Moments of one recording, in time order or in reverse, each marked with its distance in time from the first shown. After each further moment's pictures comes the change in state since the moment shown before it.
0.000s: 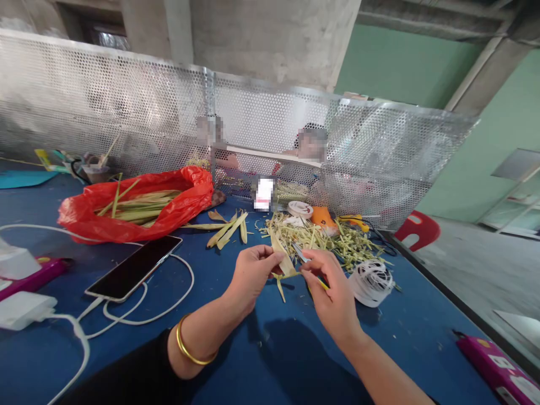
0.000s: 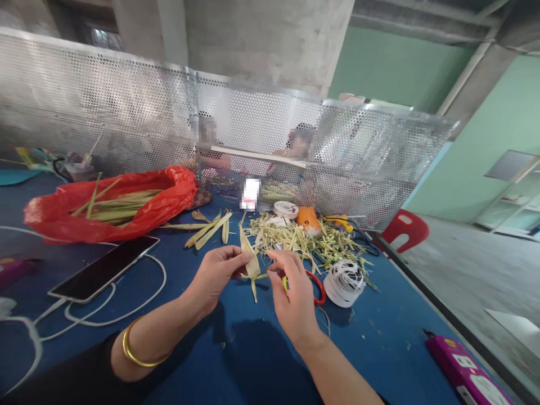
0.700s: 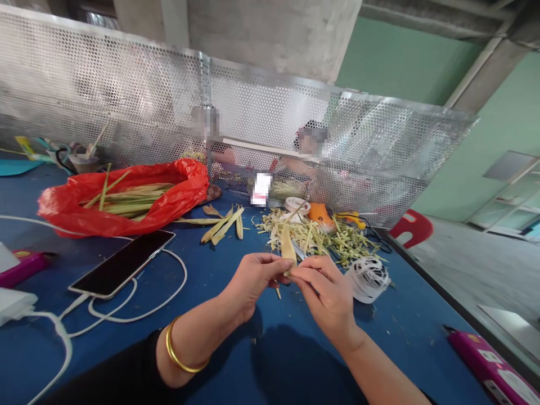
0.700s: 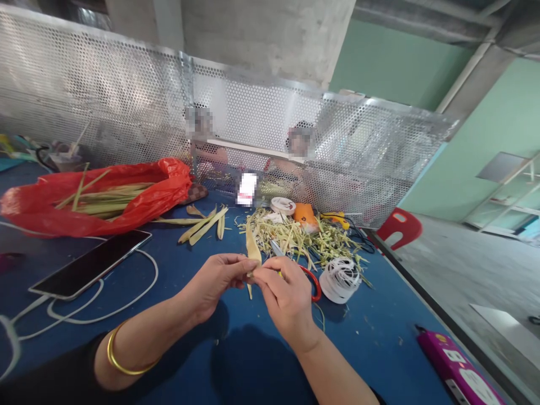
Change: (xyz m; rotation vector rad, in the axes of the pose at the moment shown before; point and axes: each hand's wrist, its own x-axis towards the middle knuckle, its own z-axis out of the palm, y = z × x) left_hand -0.005 -0.009 0.002 -0.104 -0.206 -0.150; right_hand -0.001 0.000 -0.006 -0.309 0.029 -0.398
